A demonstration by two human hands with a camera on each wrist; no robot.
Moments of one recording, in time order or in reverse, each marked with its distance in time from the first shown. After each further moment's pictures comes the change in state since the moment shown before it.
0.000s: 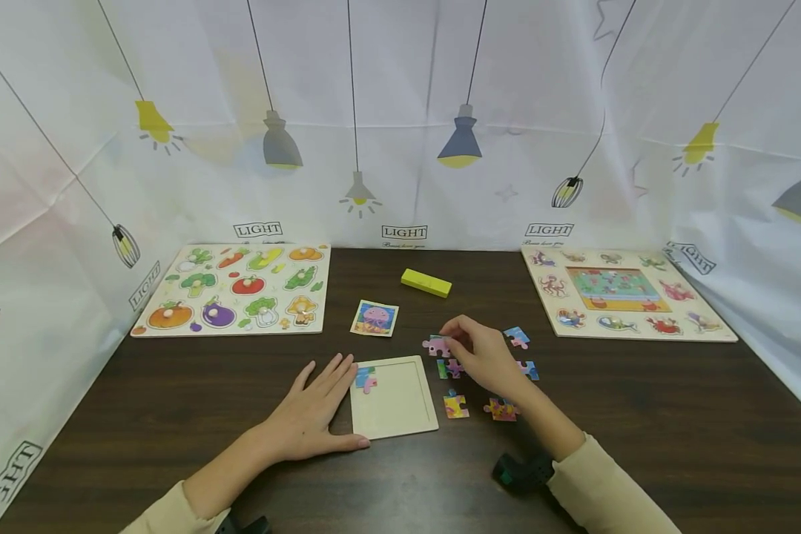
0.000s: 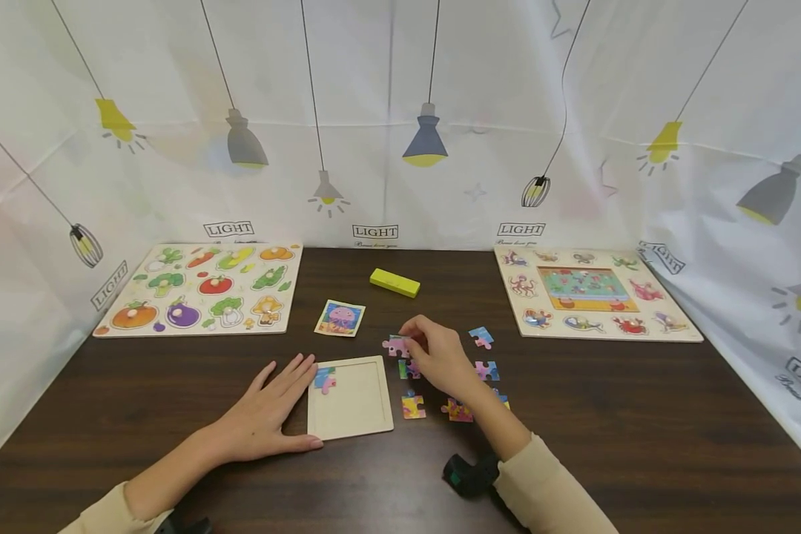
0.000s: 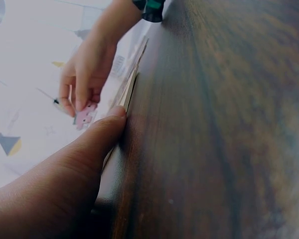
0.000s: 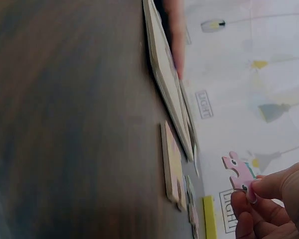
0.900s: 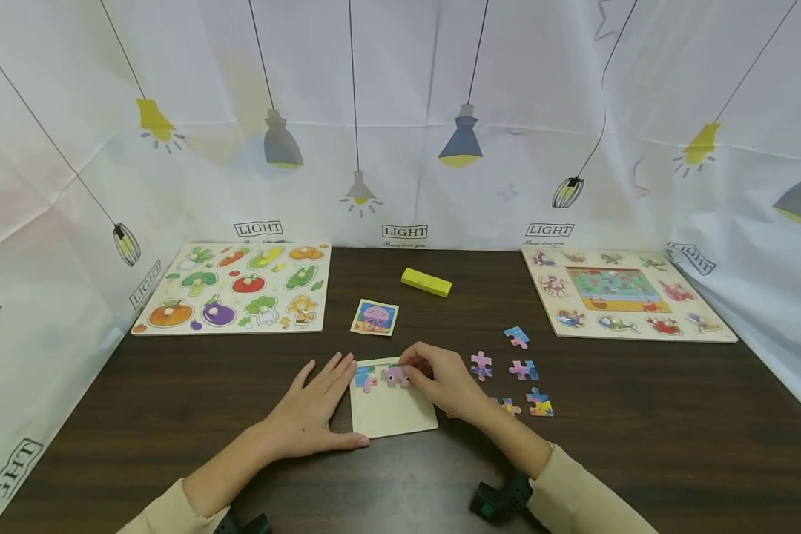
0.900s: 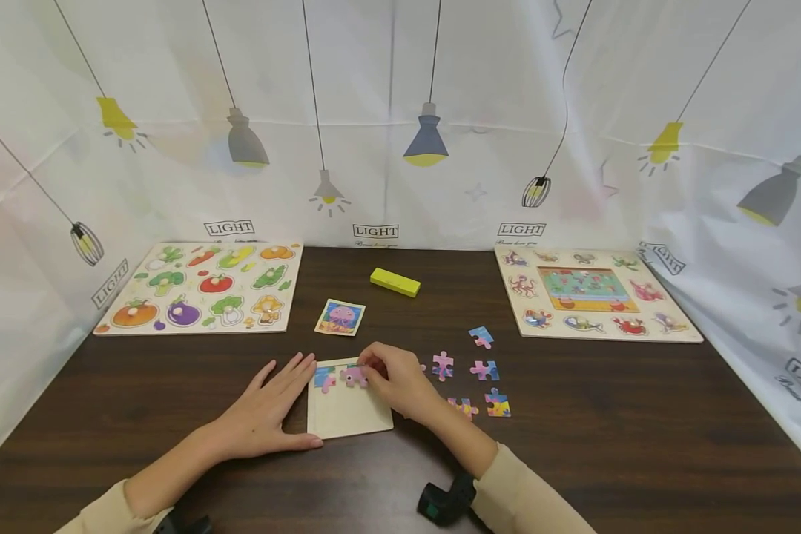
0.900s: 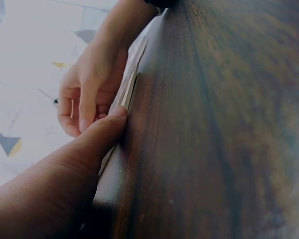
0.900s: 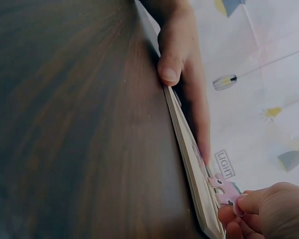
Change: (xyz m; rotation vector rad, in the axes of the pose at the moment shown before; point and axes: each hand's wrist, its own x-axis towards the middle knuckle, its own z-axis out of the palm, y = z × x) left_hand 0.002 0.001 -0.001 -0.030 -0.027 -0.042; right_hand -0.007 -0.026 0.048 0.108 -0.125 -0.065
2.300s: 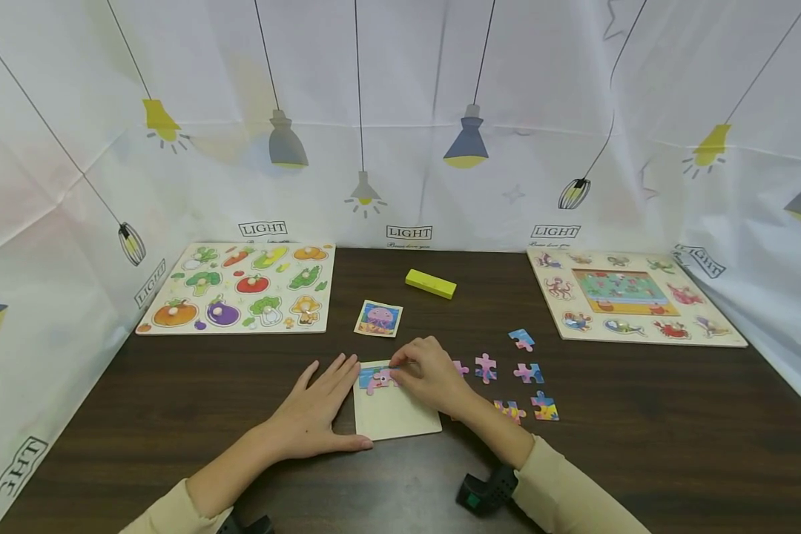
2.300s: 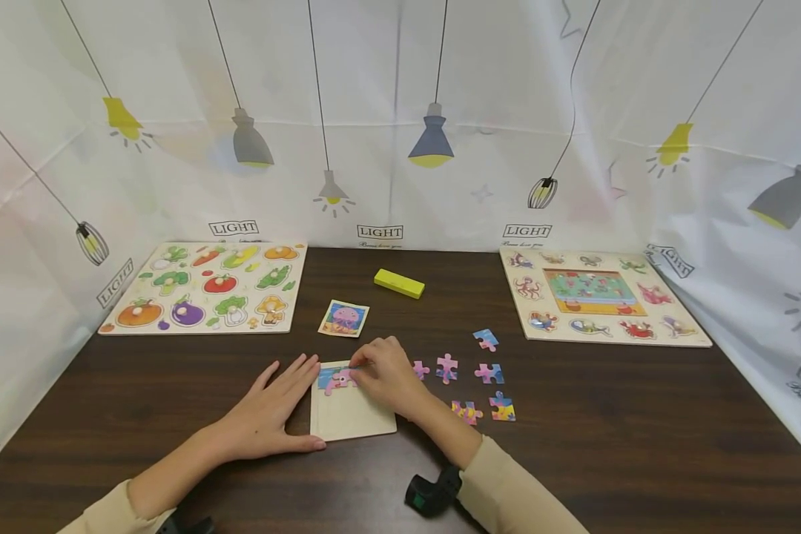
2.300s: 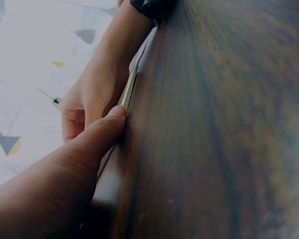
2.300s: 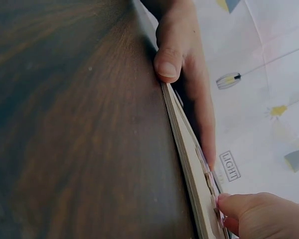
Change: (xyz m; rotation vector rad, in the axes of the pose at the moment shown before) left_hand 0.001 -0.002 0.000 -0.007 -0.013 -0.006; right_hand 0.017 0.006 0.019 -0.149 0.029 -0.053
